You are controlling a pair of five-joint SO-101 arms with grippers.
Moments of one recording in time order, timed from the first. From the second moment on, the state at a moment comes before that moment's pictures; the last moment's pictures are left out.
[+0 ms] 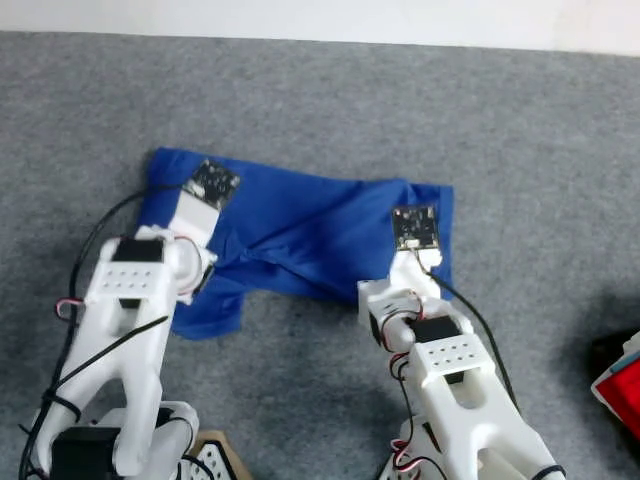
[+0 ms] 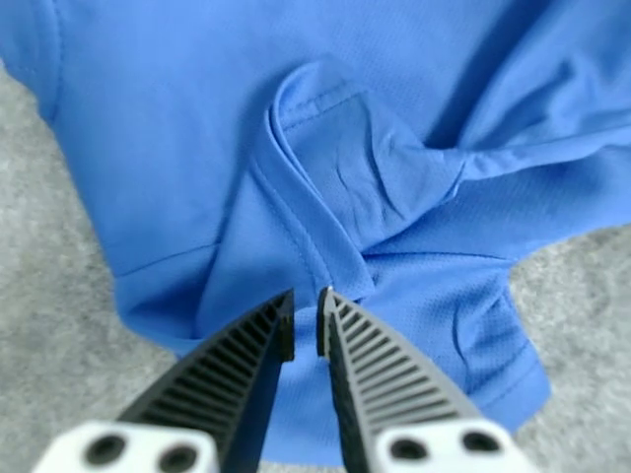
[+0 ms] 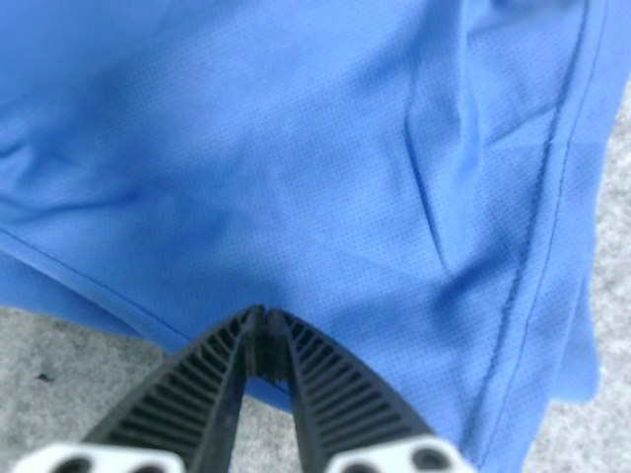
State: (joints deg) left arm -6.7 -26.2 51.2 51.2 -27.7; right arm -17.2 -41.5 75.7 25.0 -5.6
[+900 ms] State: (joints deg) left arm -6.1 -27.1 56.5 50.3 -30.8; right arm -17.2 -41.5 75.7 25.0 -4.2
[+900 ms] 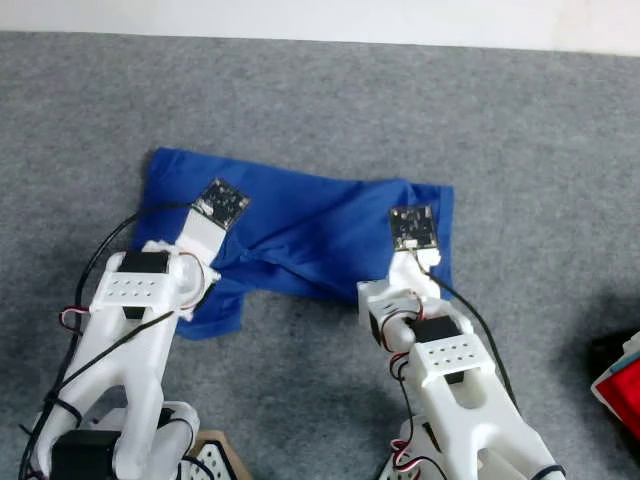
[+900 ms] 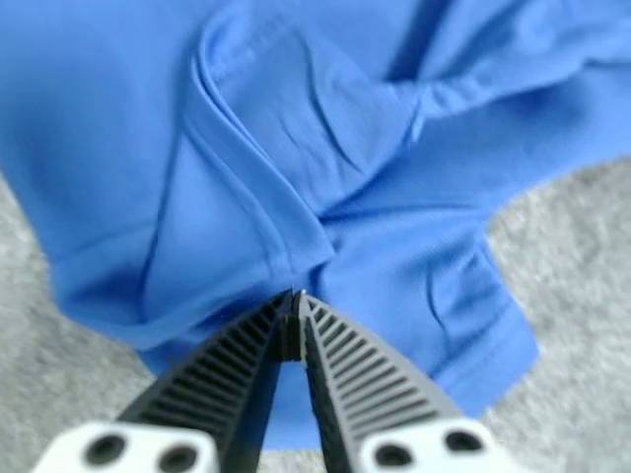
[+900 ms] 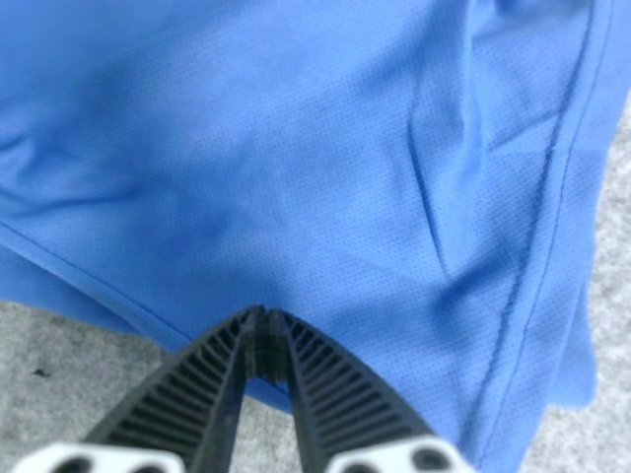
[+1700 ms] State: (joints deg) left arm -6.4 -4.6 41.9 43.7 -30.8; right arm -17.2 -41.5 75.7 25.0 -4.0
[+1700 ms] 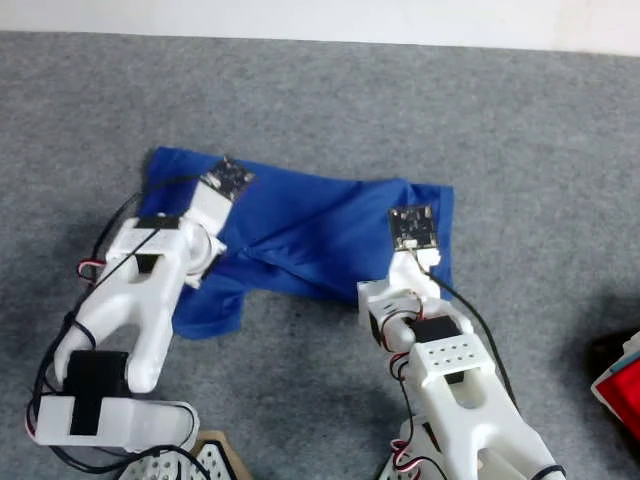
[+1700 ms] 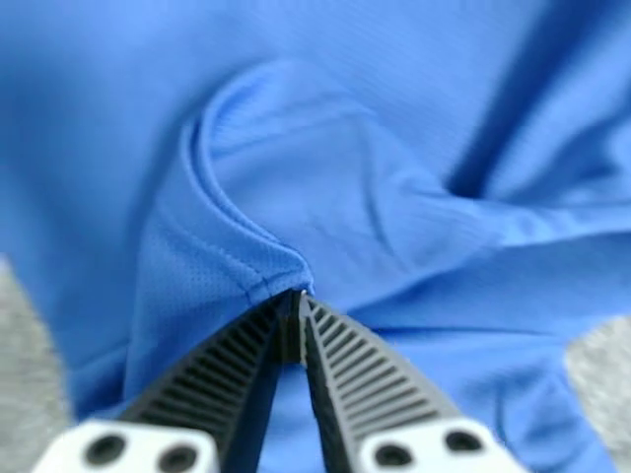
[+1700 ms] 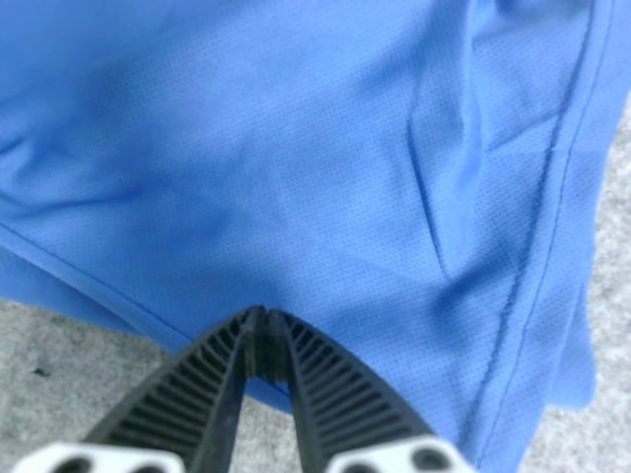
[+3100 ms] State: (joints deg) left arm -20.7 8.5 24.4 36.4 -30.8; right arm -17.2 -41.5 76.2 25.0 -2.9
